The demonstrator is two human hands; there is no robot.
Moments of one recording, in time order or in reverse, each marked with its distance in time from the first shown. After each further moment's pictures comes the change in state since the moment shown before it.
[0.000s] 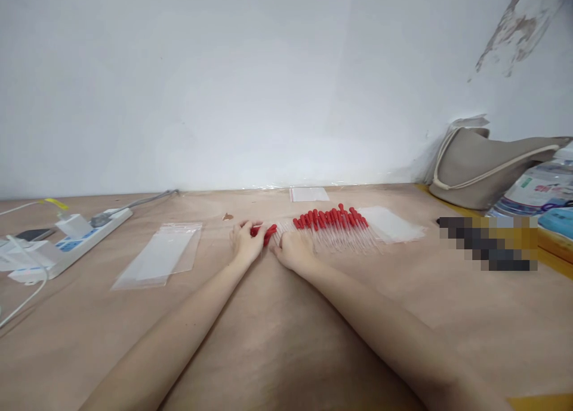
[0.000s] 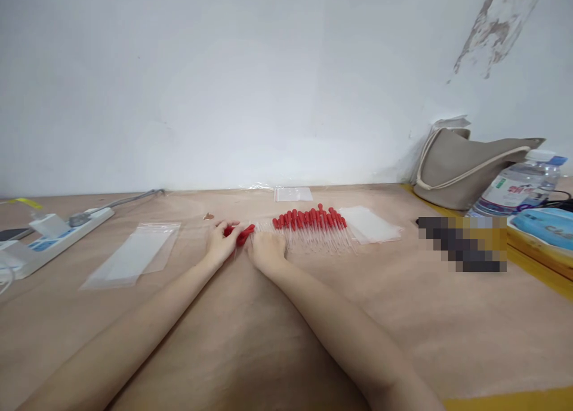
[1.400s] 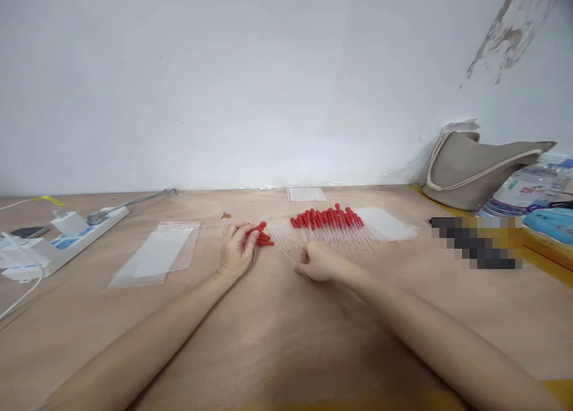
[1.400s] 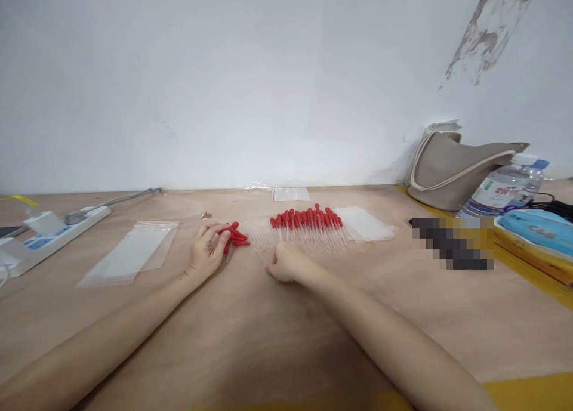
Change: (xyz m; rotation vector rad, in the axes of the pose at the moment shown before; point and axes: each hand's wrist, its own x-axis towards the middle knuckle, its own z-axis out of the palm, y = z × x) left_hand -0.027 0.001 -0.032 -0.075 0.207 0.523; right_hand -0.043 0.046 -0.030 0.239 -0.246 -0.037
